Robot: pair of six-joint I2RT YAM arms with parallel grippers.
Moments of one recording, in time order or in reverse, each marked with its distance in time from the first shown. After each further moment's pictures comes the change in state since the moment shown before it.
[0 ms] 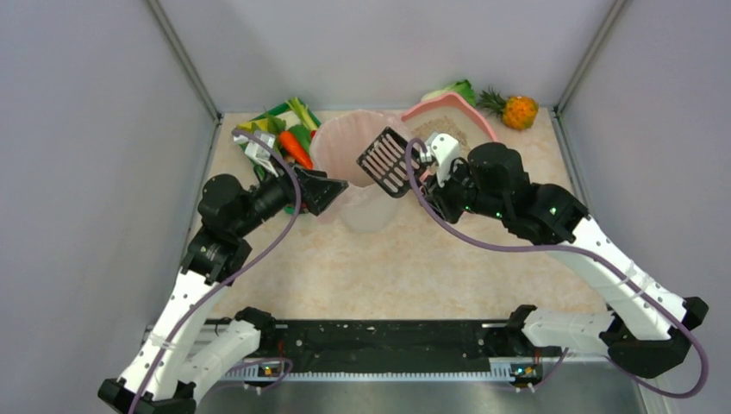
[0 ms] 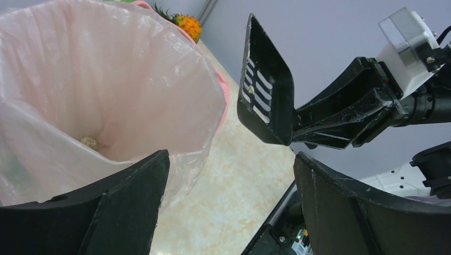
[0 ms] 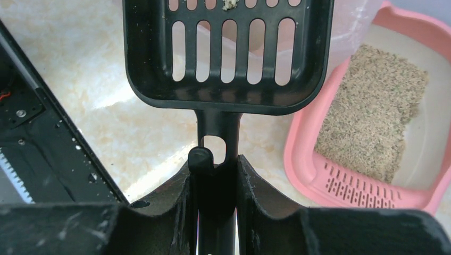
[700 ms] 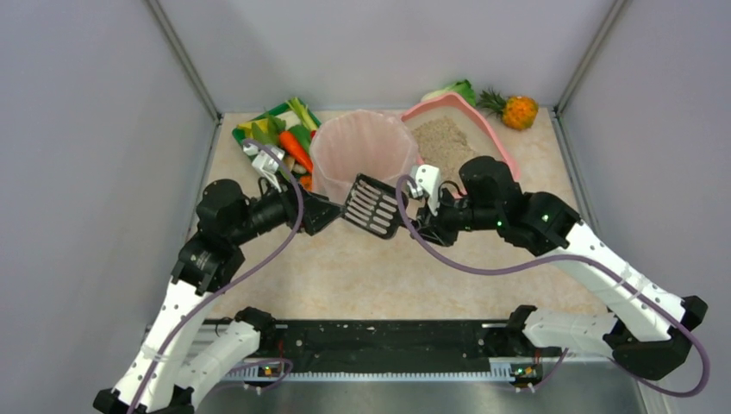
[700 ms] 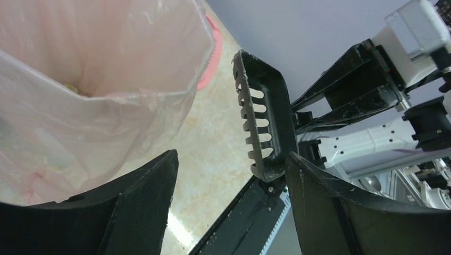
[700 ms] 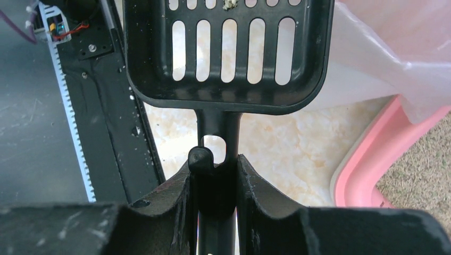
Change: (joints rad) left arm -0.016 -0.055 0.036 -0.233 0.061 0.031; right arm 0.020 -0.028 -0.091 -0.034 -0.303 -0.118
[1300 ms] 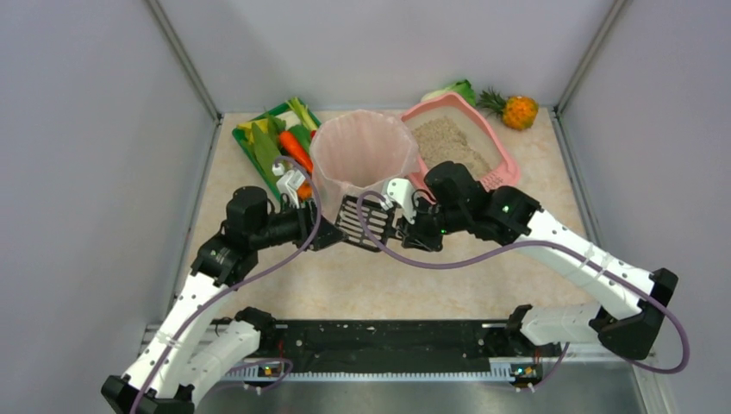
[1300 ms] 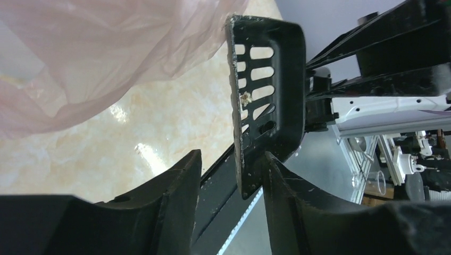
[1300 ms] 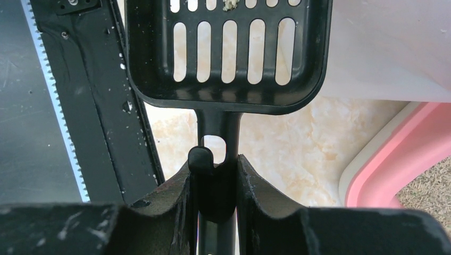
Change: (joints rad) left arm 0.000 0.012 -0.157 -0.109 0.102 -0.006; right arm 0.082 0.139 0.001 -0.042 0.050 -0.062
